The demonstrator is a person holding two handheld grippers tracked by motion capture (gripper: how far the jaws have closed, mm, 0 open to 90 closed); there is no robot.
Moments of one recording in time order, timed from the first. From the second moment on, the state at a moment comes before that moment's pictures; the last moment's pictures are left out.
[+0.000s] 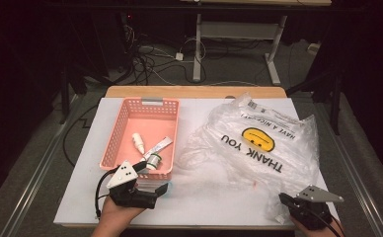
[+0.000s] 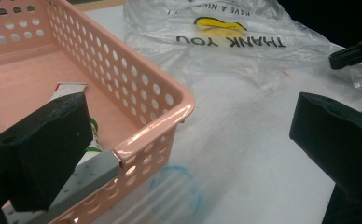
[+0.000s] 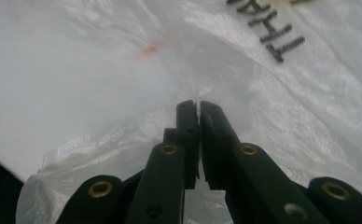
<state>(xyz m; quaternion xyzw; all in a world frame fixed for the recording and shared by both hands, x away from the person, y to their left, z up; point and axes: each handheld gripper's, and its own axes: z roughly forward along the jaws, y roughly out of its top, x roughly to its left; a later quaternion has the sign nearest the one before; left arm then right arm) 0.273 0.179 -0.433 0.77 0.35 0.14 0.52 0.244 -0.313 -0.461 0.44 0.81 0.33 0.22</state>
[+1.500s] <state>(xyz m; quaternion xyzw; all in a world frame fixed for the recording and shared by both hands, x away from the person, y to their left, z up) 0.270 0.173 -0.428 0.78 0.35 0.15 0.50 0.342 -0.223 -0.440 0.32 0.83 0.43 0.16</state>
